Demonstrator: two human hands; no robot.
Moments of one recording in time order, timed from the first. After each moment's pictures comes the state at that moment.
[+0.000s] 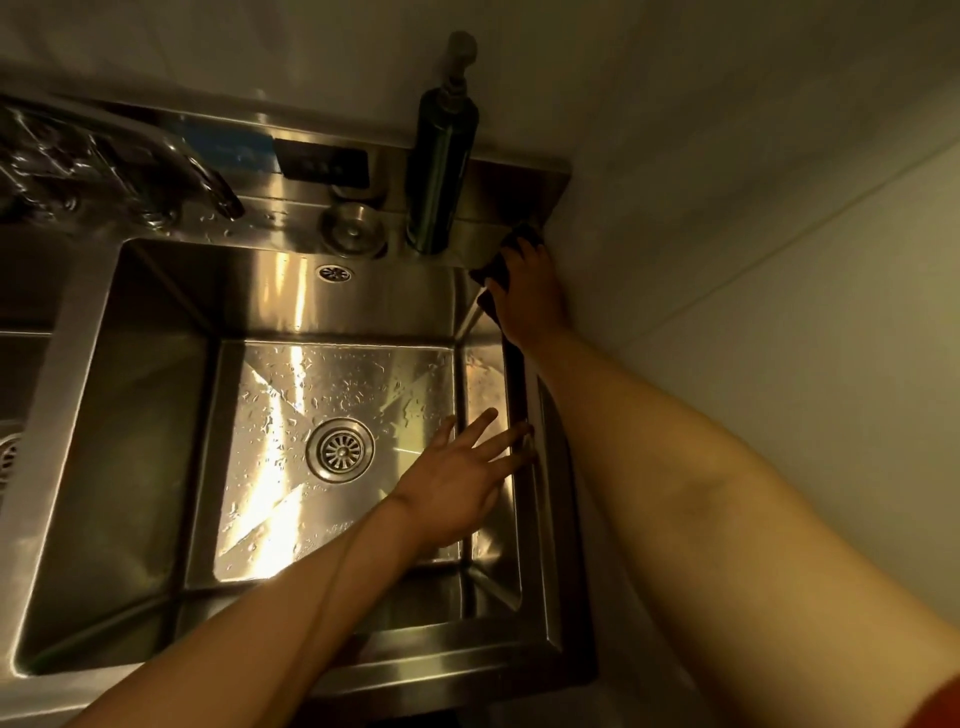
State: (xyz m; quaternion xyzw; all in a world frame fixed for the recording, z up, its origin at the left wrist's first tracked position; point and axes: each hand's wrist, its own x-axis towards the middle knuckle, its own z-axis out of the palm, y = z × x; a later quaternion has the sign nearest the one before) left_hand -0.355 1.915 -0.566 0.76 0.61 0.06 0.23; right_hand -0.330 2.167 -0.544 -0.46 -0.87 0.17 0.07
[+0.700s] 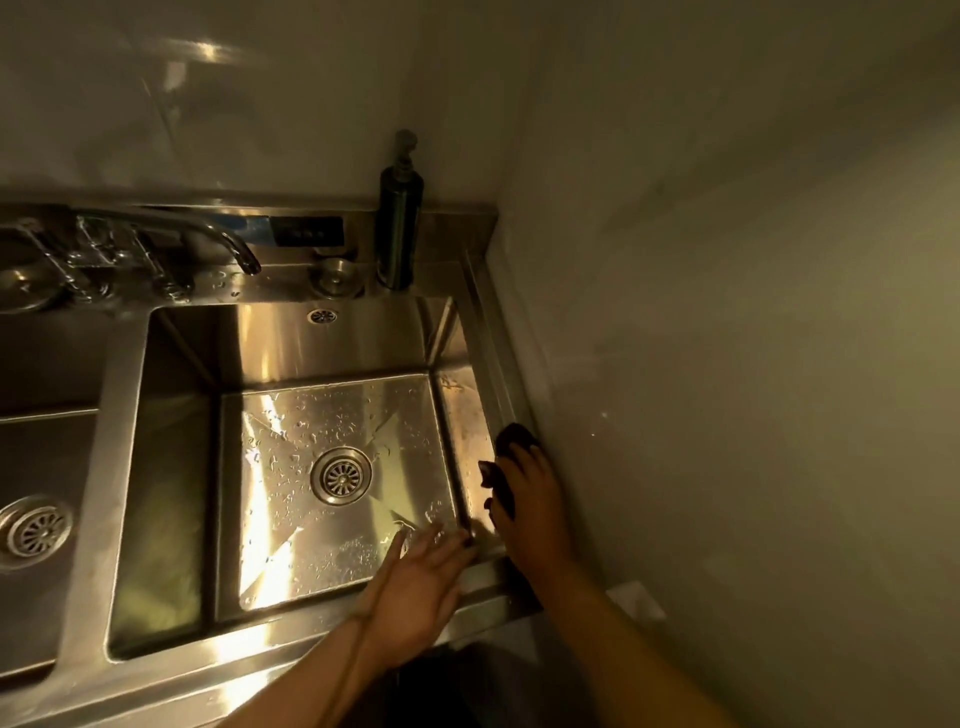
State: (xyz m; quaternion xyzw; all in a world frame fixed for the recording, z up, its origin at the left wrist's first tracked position) left_hand -0.331 1.752 -0.558 0.73 0.61 0.02 0.29; right_hand -0.166 1.883 -0.531 -0.55 -0.81 0.20 0.07
